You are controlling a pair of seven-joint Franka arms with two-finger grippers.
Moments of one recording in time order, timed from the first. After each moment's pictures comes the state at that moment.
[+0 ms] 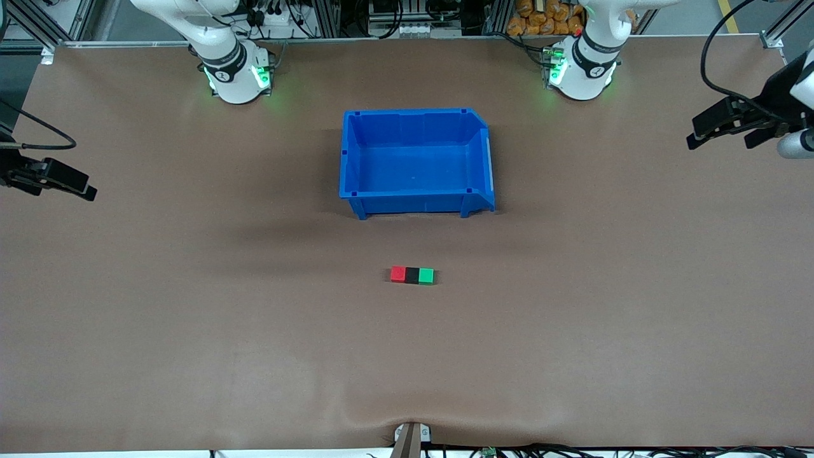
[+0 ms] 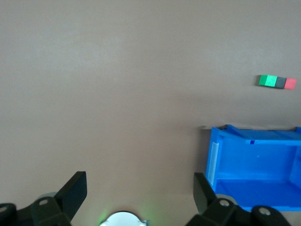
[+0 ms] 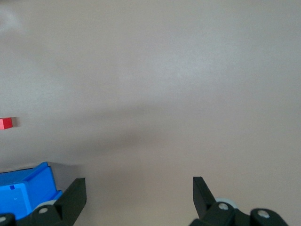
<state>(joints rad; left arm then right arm) 0.00 -0.01 -0.10 -1.47 -0.03 1.45 -0.17 -0.04 0.12 -0.01 -1.40 0.04 1.49 0.09</state>
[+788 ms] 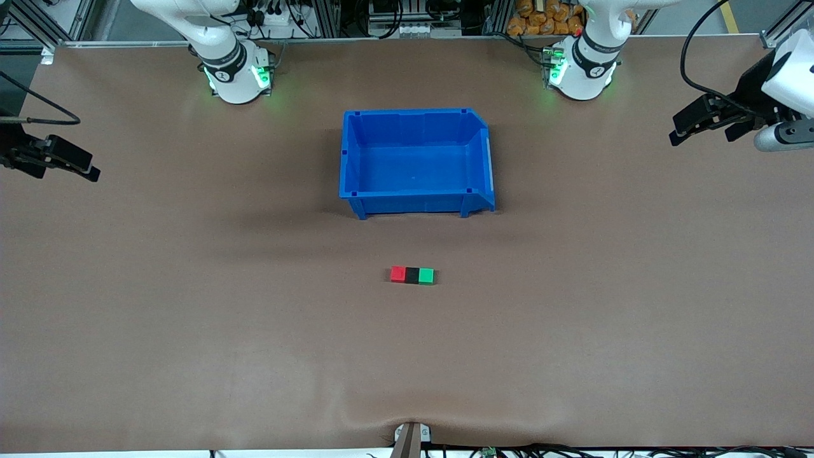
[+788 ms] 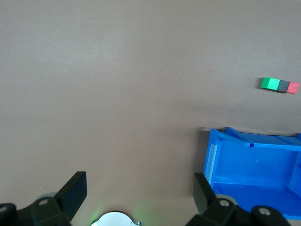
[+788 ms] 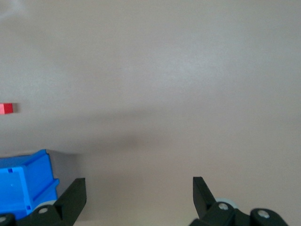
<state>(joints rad) 0.01 -0.09 -0.12 -1.59 -0.02 1.51 -0.21 -0.04 0.03 0.00 -1.50 0.04 1.51 0.02</state>
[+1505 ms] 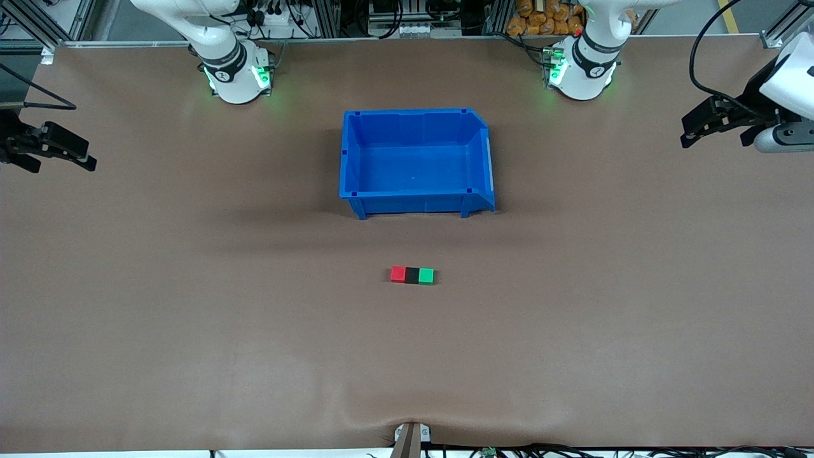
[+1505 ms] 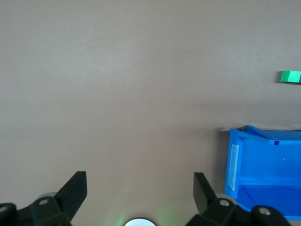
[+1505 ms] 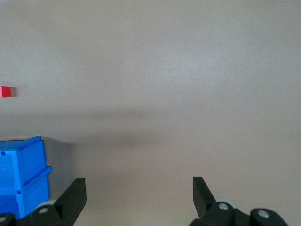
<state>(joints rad) 0.01 -0.09 -0.12 -1.59 0.04 1.53 -0.11 -0.04 -0.01 -0.02 -1.54 0.04 1.50 -0.05</state>
